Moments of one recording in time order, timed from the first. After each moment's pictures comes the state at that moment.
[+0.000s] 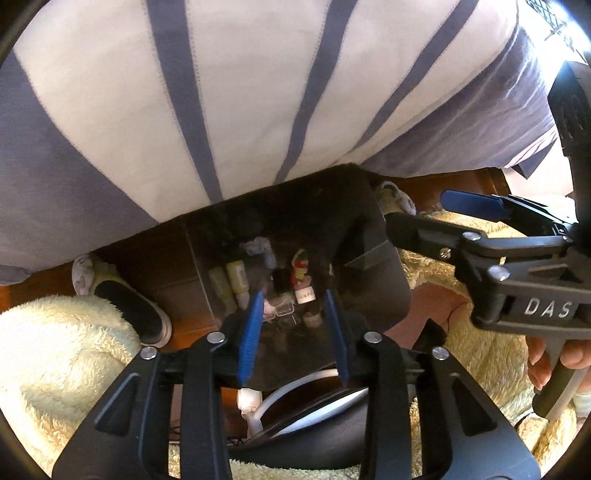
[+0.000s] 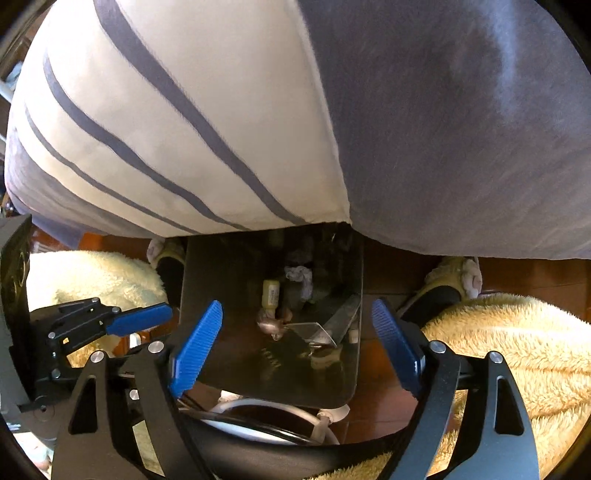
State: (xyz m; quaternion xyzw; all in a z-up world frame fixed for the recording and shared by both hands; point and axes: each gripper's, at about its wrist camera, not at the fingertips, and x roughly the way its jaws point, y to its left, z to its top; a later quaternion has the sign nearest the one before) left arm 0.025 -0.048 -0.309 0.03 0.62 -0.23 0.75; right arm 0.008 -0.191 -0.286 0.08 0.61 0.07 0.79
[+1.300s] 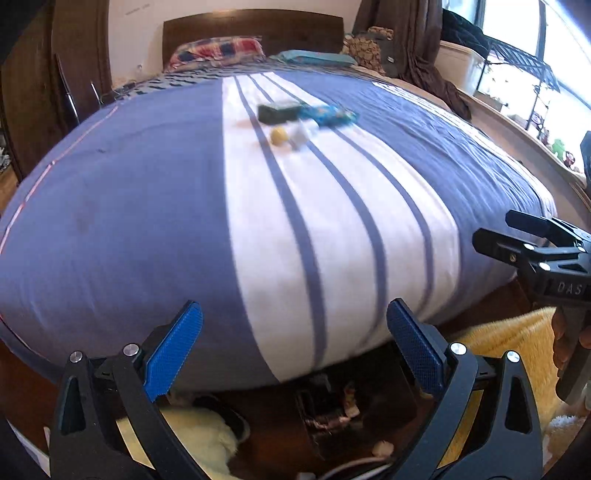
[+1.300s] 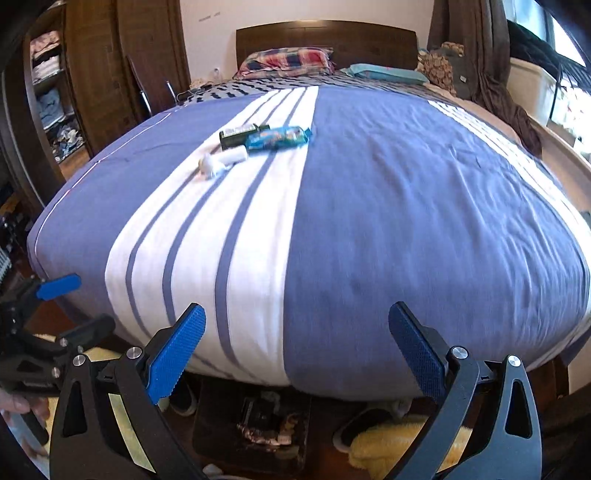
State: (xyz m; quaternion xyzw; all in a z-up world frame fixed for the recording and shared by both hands) left arm 0.068 -0.001 -0.117 0.04 0.41 -0.16 0.90; right arm 0.038 -0.209 -0.096 0.02 0.41 0.04 0.91
